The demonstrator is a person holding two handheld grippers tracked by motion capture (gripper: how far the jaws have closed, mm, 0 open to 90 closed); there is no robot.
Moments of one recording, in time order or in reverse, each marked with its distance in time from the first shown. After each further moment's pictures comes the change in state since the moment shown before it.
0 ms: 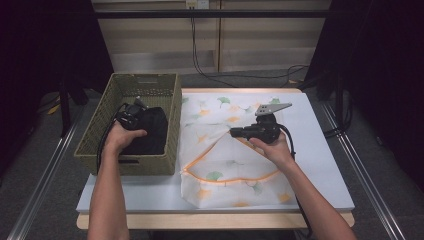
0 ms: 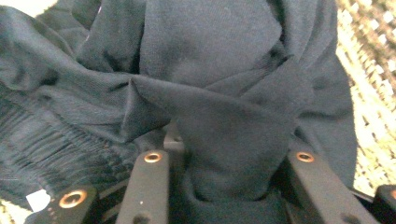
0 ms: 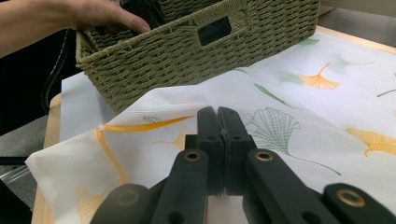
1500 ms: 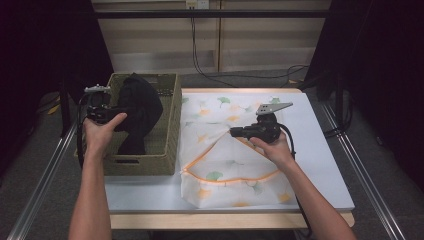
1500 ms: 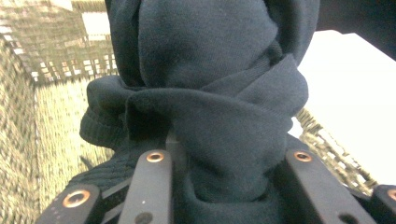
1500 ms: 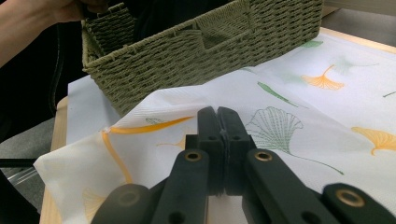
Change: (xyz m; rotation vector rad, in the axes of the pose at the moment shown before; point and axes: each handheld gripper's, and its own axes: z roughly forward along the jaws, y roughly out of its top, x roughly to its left) left arm 0.018 -0.039 -0.085 -0.659 -0.098 -0.107; right arm 0.000 0.001 -0.002 -0.009 0.017 0.010
